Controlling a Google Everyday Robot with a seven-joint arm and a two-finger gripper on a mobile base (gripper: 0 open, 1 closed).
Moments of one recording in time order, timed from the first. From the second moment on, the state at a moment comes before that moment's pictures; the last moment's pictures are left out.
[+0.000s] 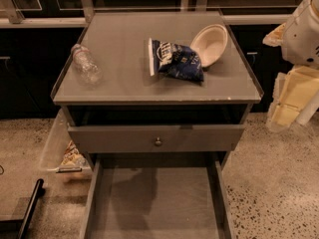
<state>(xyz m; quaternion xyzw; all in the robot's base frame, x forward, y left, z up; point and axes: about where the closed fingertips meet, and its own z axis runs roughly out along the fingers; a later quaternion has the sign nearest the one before) 0.442 -0.214 0.977 -0.60 0.78 -0.03 0.16</state>
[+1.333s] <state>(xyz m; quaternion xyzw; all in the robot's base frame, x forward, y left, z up) 0.529 -0.140 0.941 -0.65 0.70 0.04 0.30</state>
